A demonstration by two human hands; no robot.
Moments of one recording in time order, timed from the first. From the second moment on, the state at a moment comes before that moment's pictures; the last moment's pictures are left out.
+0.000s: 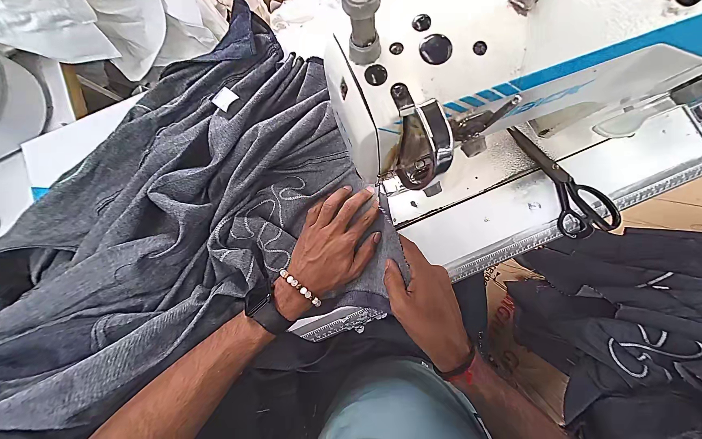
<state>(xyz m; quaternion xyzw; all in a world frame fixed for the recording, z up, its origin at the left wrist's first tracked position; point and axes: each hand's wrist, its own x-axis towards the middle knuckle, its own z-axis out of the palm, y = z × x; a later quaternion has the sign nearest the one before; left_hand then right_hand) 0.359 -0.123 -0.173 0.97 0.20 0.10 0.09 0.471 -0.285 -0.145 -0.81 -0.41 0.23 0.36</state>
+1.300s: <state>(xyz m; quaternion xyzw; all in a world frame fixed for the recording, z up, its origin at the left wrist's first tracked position) 0.363 -0.117 -0.171 0.97 0.19 0.13 0.08 0.503 -0.211 -0.156 -0.86 -0.39 0.14 0.28</state>
